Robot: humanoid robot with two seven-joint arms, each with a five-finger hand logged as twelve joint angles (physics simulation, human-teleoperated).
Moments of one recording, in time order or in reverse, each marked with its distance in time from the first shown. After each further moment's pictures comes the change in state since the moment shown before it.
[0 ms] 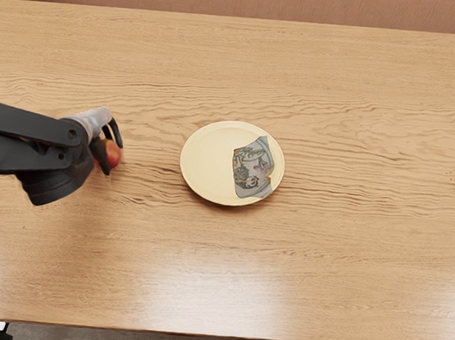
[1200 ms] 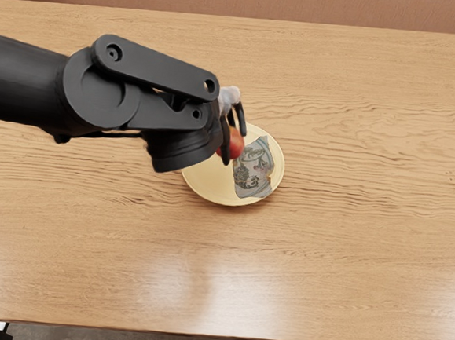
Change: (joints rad) left arm -0.285 -0.390 -0.130 0.134 -0.345 -0.156 -0.001; right arm 0.001 0.000 0.000 0.000 0.000 0.000 0.000
